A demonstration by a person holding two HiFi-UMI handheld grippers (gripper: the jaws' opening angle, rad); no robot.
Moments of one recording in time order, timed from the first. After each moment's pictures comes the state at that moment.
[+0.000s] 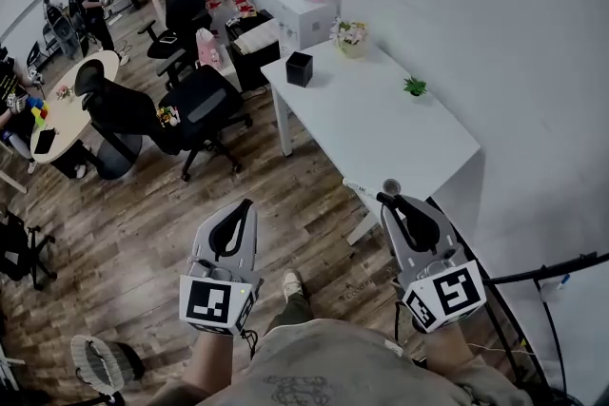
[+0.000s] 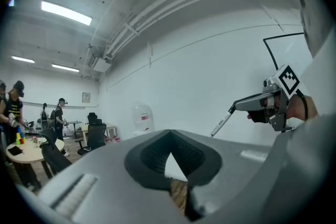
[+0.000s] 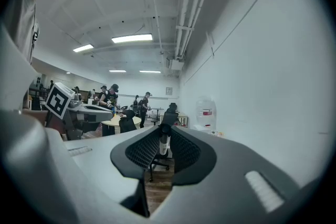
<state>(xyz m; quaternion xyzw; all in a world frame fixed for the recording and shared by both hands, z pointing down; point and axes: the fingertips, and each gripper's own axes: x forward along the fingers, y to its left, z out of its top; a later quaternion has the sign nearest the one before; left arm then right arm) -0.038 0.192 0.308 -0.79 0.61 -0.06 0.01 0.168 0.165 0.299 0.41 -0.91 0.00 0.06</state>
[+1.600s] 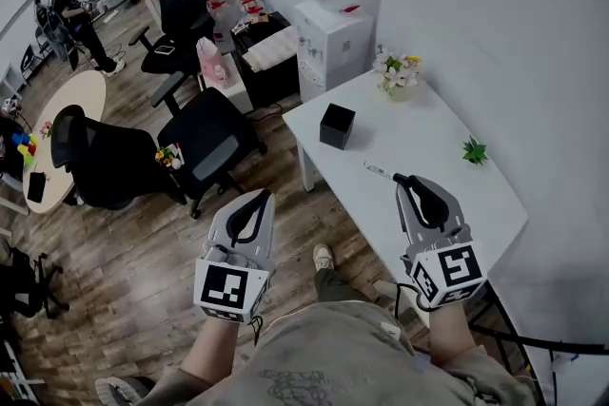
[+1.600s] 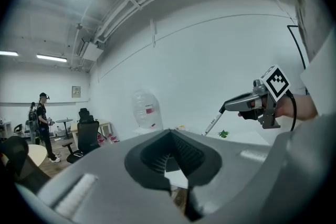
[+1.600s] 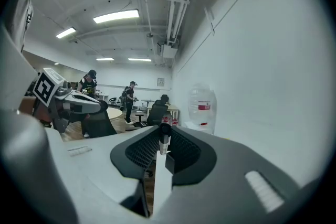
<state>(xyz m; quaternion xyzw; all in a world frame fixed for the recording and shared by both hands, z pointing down) -0.183 -0.174 0.347 -0.81 0.57 -0.10 0.00 0.024 -0.222 0.353 0.45 -0.89 0.01 0.10</state>
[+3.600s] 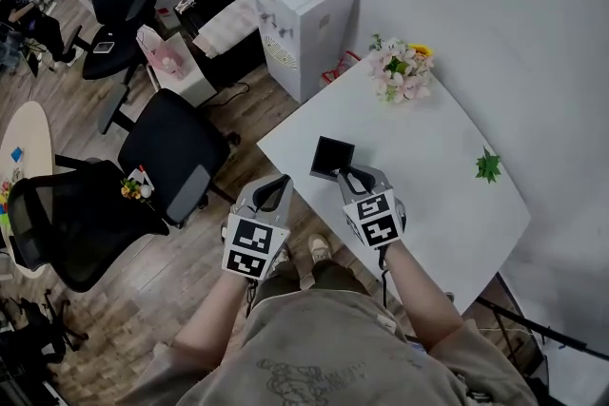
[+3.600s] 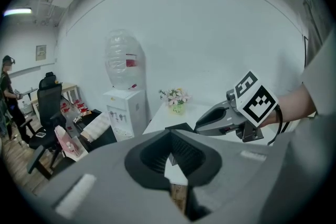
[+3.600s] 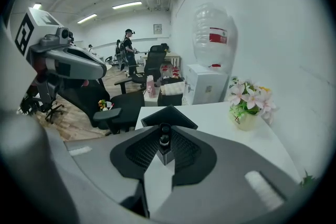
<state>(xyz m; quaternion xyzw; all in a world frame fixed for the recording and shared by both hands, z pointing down) -0.191 -0.449 0.537 -0.86 0.43 -0.24 -0.15 -0.078 -0.470 0.615 0.41 -0.83 0.16 0.35</state>
